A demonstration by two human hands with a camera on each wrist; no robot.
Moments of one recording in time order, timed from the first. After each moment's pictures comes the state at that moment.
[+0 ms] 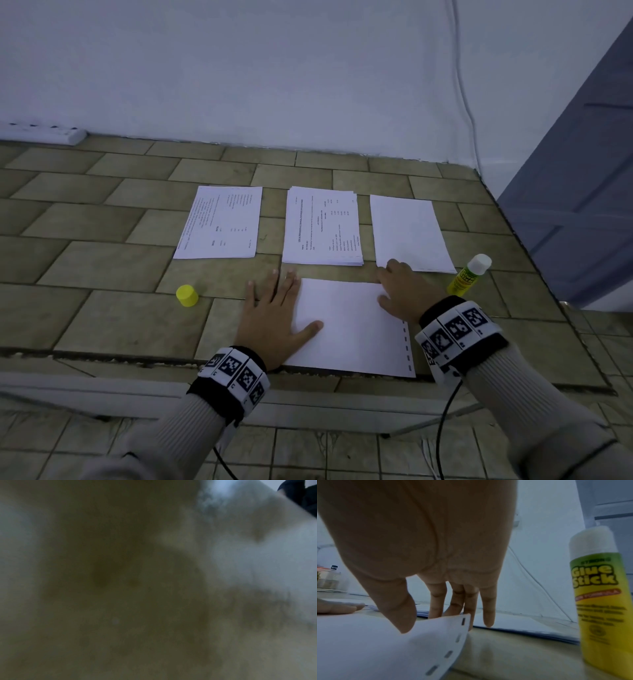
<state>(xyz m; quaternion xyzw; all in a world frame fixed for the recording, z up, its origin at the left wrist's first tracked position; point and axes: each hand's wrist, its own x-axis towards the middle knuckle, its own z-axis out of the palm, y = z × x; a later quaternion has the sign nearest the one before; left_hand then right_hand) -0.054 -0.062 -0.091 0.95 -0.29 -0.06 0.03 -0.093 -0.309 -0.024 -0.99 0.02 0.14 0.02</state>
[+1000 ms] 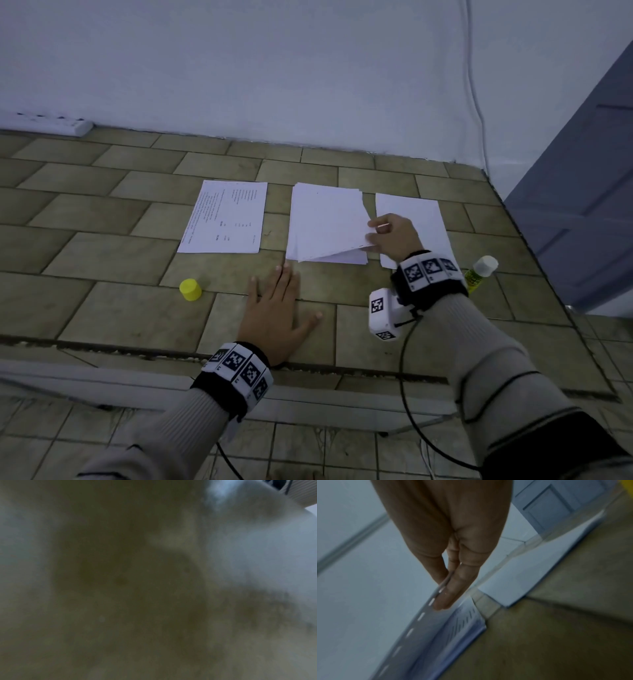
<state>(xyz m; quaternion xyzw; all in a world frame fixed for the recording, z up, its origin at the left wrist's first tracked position) -0.058 -0.062 -0.086 0.96 -0.27 -0.06 0.07 -0.016 -0.314 -0.018 -0.80 0.23 -0.05 0.55</state>
